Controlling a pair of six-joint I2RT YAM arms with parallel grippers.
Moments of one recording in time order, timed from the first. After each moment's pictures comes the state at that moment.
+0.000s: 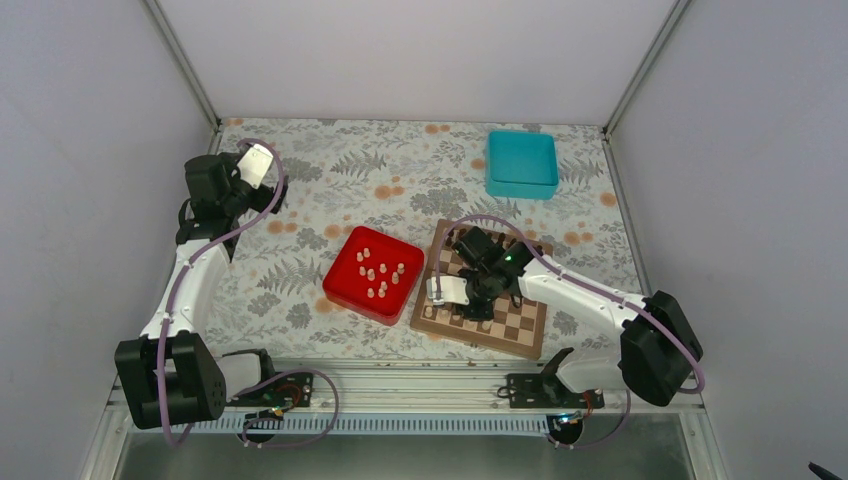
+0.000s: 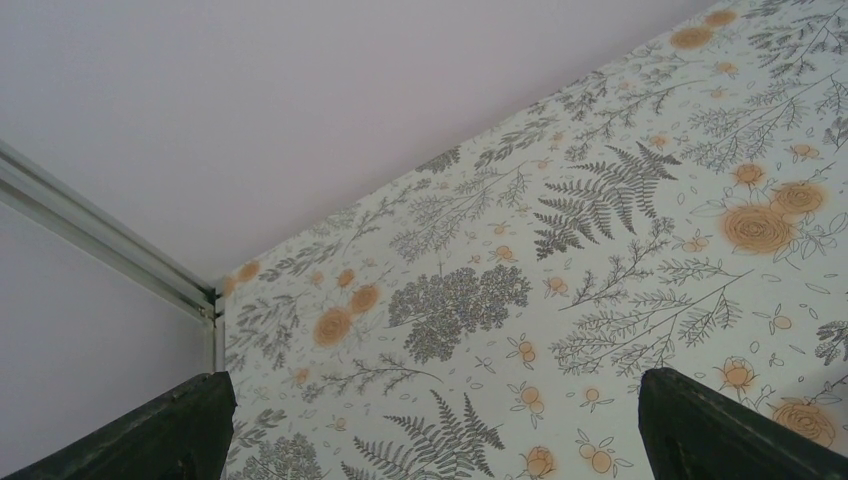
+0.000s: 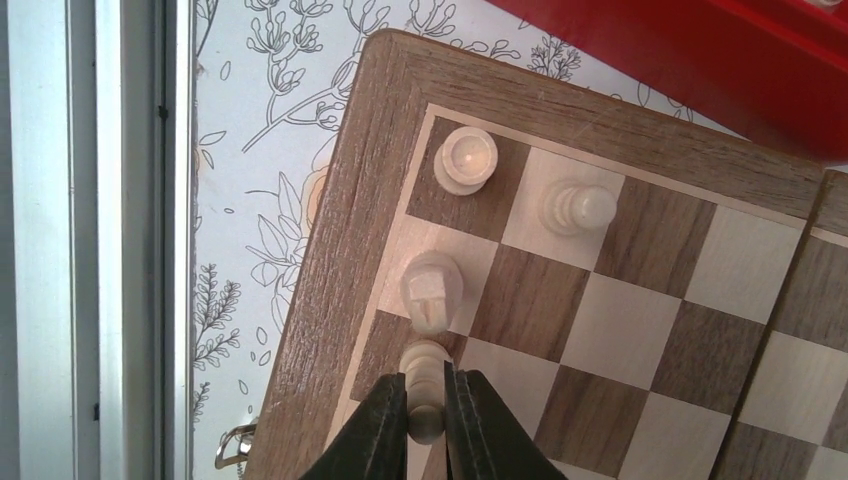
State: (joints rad) left arm 0.14 1.18 0.87 -0.10 0.29 0.50; right arm 0.77 1.32 0.83 -0.81 -0.26 -0.84
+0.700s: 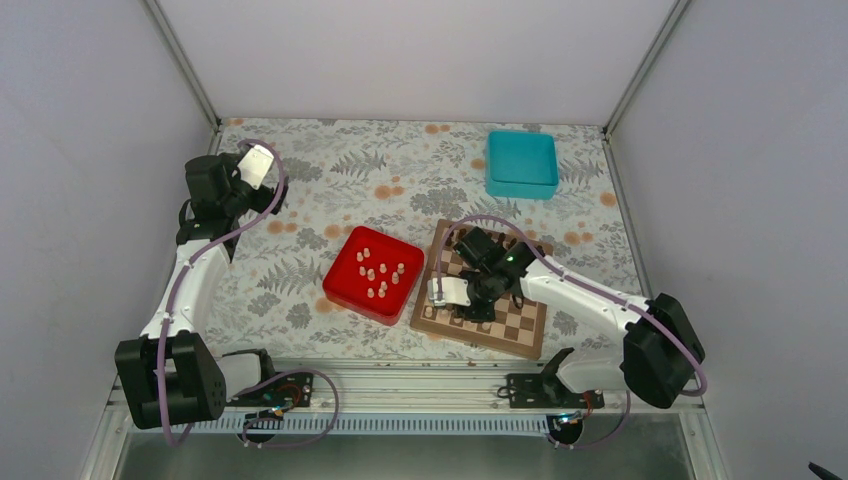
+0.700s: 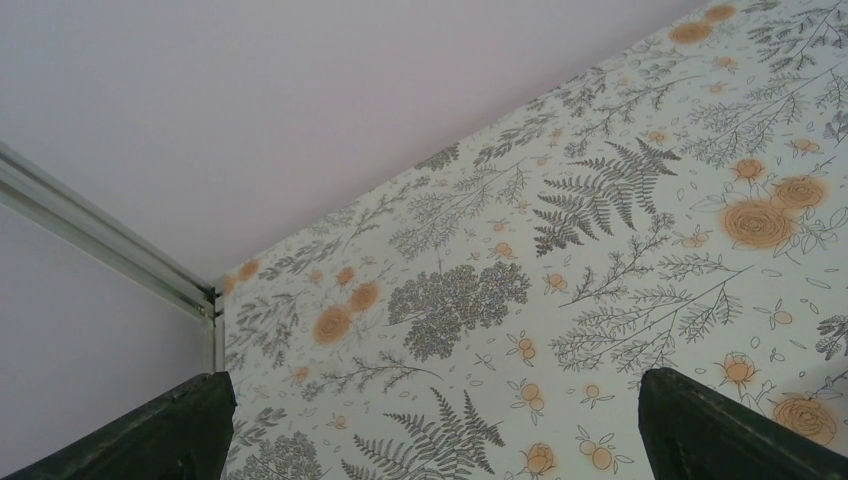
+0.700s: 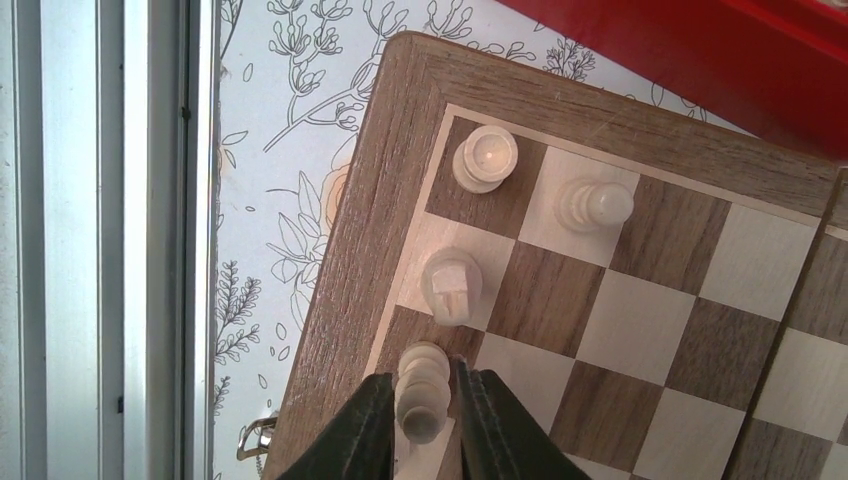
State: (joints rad) left arm 0.14 1.18 0.87 -0.10 0.29 0.51; right arm 0.77 1.30 0.83 -0.83 -0.29 -0.84
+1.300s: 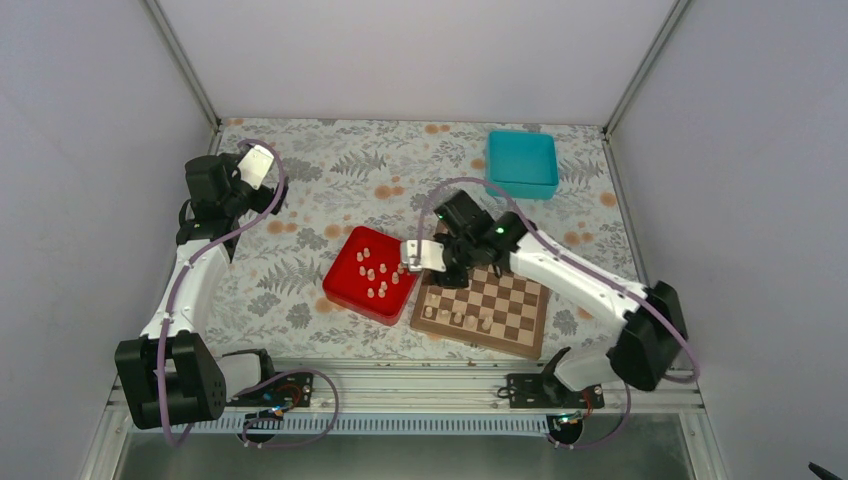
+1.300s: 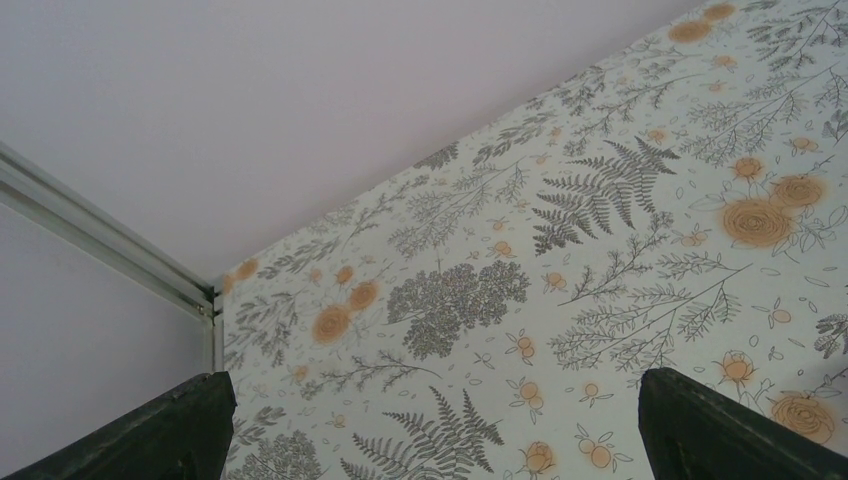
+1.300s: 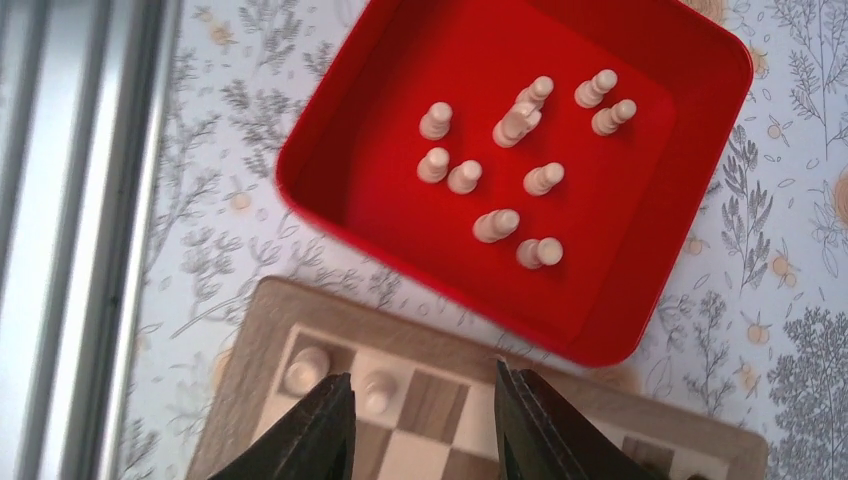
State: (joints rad) left arm 0.14 1.18 0.87 -0.10 0.29 0.51; right arm 0.80 1.37 1.13 -0.83 -0.32 -0.82
